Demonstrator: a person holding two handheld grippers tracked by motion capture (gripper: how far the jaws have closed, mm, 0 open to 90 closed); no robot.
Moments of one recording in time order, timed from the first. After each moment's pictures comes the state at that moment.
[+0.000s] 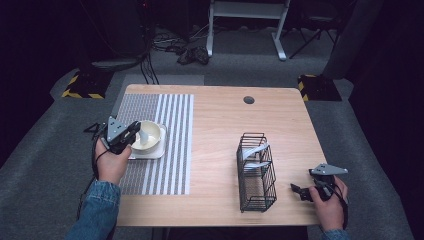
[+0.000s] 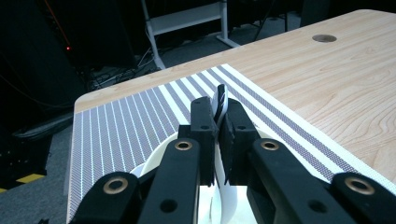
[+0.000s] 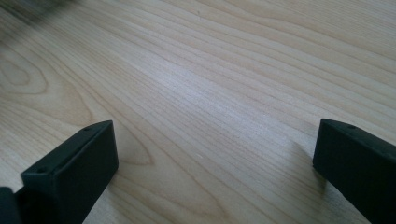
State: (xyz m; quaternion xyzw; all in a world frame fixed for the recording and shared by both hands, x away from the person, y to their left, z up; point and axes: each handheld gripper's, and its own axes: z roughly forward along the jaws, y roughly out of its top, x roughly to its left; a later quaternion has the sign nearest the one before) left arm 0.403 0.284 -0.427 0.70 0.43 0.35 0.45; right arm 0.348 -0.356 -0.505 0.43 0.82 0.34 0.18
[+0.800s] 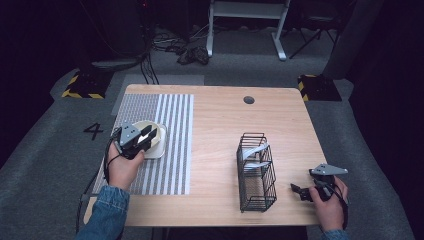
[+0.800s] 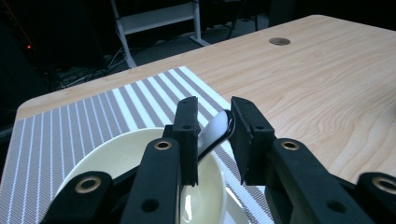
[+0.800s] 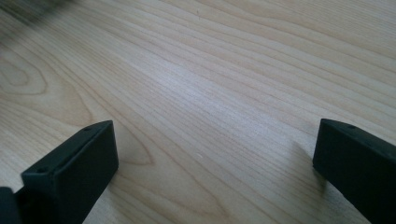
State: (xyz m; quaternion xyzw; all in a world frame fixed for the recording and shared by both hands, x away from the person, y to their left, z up) left arm 0.392 0.243 -0.427 0.72 0.41 0.31 0.47; right arm 0.347 -0.355 -0.505 0.43 0.82 0.34 0.18
